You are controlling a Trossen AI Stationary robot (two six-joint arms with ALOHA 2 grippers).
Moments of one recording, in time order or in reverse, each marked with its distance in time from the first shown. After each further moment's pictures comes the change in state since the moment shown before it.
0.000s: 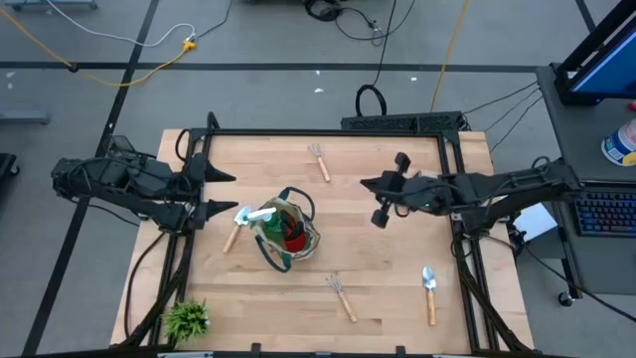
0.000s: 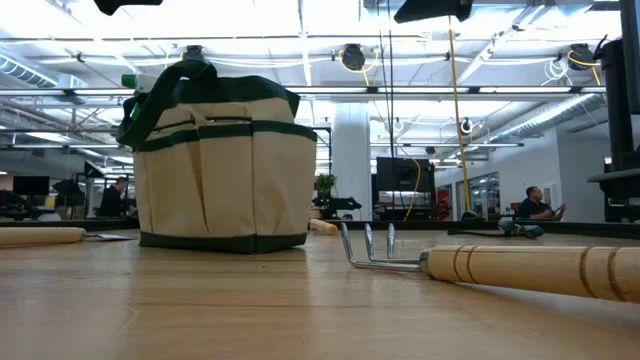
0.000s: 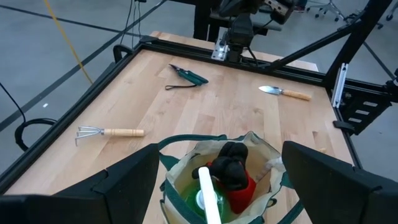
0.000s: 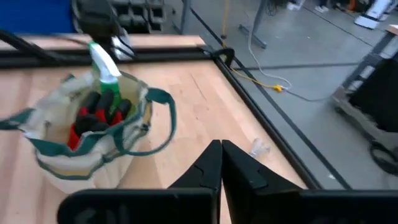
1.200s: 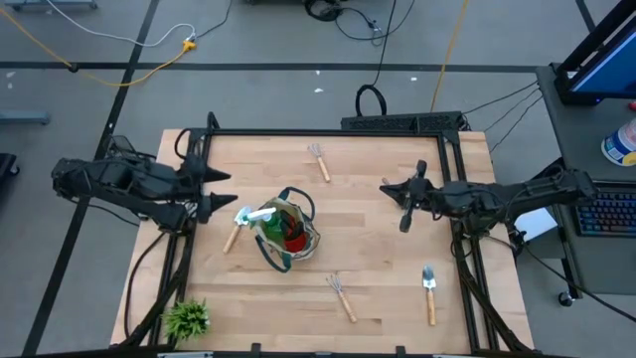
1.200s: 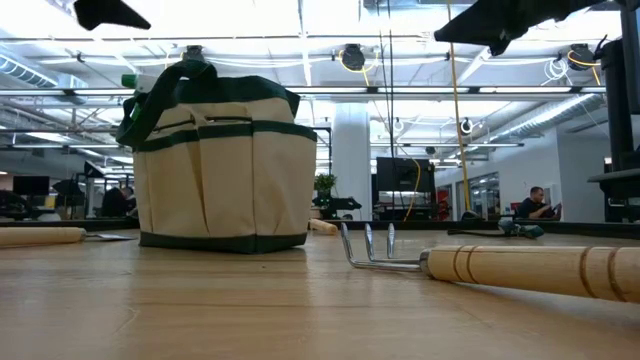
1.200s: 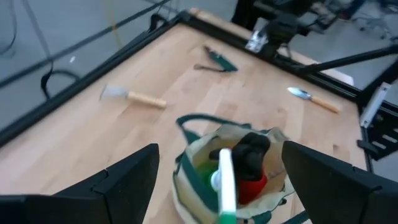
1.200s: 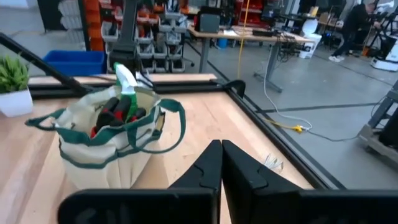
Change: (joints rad) left arm 0.000 0.000 0.000 -0.123 -0.103 -0.257; right arm 0.000 -0.370 -0.469 0.381 -0.076 -0.097
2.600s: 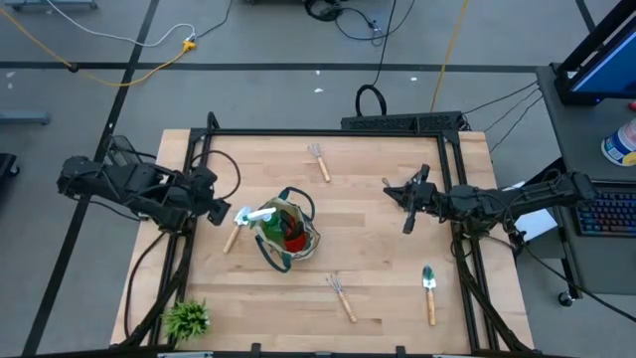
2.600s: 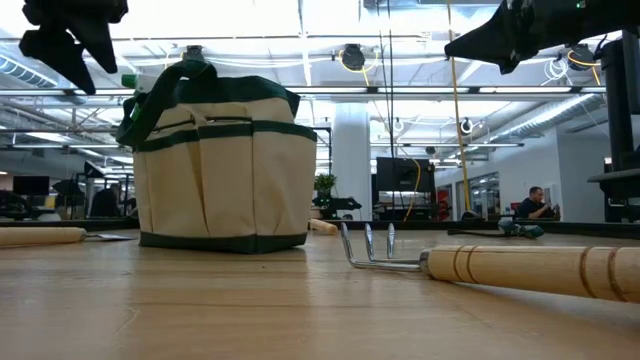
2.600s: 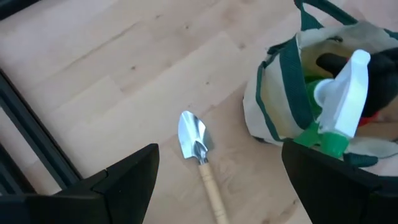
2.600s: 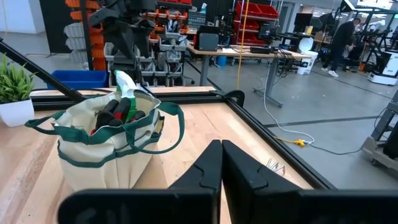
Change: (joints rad) left arm 0.000 0.179 0.000 -0.442 0.042 -0.522; right arm 0.000 -0.095 -0.179 0.179 -0.001 -0.030
